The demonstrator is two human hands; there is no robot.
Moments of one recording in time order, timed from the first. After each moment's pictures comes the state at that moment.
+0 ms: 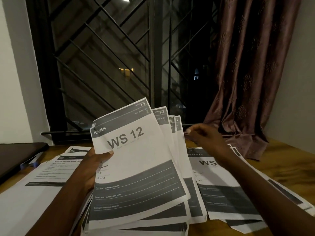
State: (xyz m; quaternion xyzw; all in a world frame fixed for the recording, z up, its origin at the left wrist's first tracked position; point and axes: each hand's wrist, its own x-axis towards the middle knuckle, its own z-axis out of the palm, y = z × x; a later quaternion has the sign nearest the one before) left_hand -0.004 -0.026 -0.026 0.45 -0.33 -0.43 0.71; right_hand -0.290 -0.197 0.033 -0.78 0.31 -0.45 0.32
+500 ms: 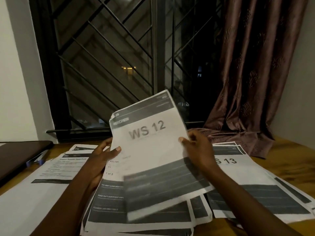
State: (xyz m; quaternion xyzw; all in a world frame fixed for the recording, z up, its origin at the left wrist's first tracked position) left_hand -0.004 -0.035 -0.027 0.48 -0.34 -0.36 0.72; right_hand -0.250 -0.168 0.006 -0.72 0.35 -0.51 0.32
